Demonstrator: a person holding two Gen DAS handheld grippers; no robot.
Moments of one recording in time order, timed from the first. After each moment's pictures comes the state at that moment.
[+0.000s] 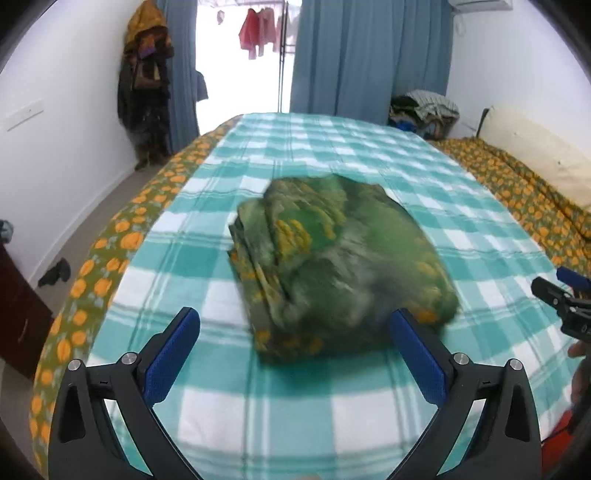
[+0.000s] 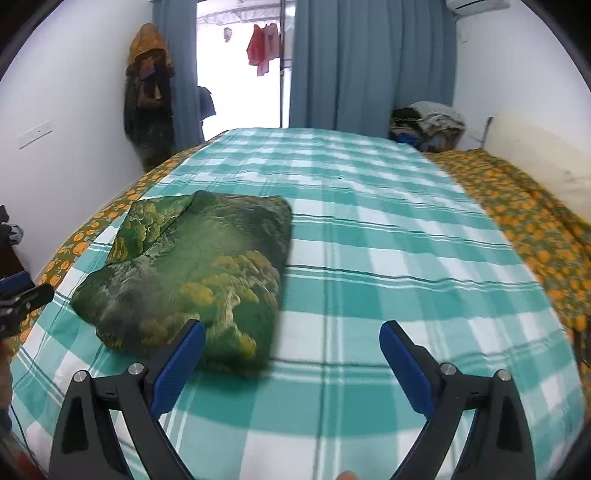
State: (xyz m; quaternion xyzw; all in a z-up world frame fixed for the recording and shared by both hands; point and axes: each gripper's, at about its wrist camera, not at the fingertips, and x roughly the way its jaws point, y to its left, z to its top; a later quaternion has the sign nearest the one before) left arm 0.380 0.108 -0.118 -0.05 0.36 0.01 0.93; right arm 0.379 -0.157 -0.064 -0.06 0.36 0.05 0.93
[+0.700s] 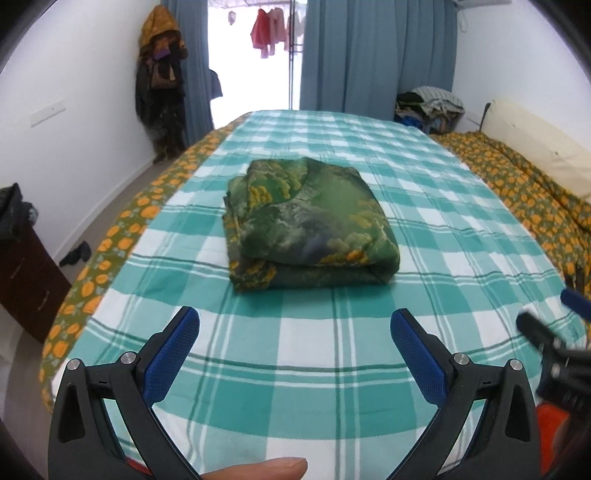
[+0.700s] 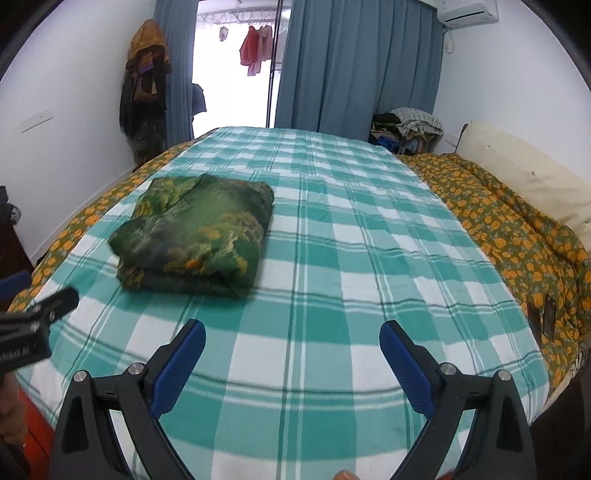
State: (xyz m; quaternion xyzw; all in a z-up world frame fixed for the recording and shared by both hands) left arm 0.282 0.033 -0.086 -0.04 0.35 0.05 0.93; right arm 0.258 -0.175 -0.038 -0.09 0.36 0.04 0.93
